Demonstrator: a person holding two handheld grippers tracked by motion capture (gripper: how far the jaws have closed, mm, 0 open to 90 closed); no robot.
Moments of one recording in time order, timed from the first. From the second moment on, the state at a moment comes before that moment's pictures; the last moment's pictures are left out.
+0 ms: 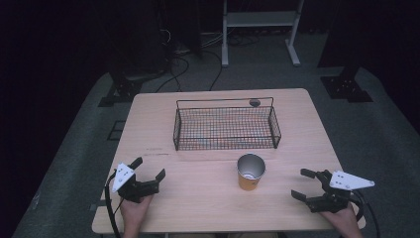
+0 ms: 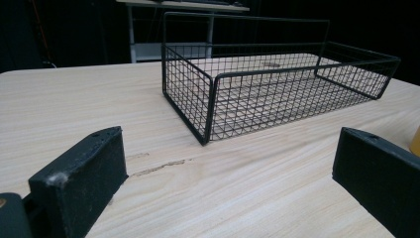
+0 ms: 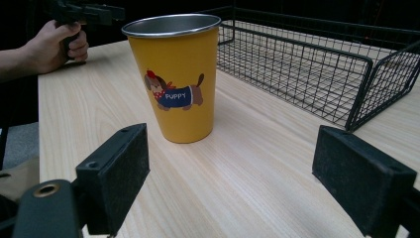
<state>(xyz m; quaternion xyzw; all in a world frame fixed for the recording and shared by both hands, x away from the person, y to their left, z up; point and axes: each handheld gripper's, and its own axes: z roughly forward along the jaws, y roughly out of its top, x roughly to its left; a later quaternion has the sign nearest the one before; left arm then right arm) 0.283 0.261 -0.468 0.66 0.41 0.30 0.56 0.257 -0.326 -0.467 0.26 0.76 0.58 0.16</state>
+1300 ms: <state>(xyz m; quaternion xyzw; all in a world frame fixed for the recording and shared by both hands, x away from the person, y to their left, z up) 0.282 0.260 -0.468 0.66 0.40 0.30 0.56 0.263 -0.285 -0.457 0.23 0.78 0.57 0.13</state>
